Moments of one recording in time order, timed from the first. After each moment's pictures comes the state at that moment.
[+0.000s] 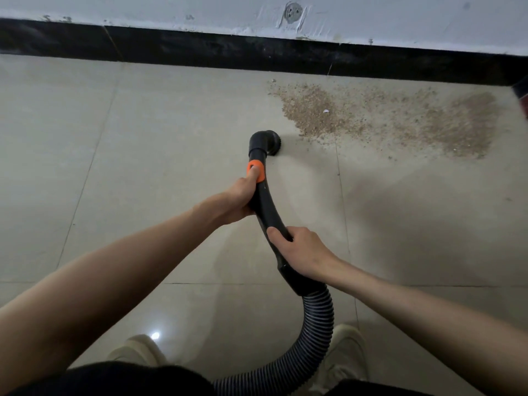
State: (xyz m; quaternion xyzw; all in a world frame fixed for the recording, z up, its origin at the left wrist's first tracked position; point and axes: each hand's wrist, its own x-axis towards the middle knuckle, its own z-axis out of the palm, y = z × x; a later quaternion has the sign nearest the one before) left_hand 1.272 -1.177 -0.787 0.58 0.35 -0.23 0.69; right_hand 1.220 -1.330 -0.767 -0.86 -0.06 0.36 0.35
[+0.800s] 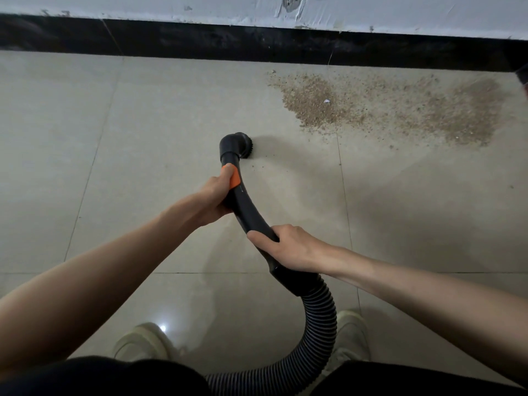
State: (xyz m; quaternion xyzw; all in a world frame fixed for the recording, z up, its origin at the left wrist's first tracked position) left_hand 1.240 -1.147 -0.780 0.57 0.41 -0.17 0.69; right_hand 1.210 -1.316 -0.755 -0.83 -0.15 0.45 0.29
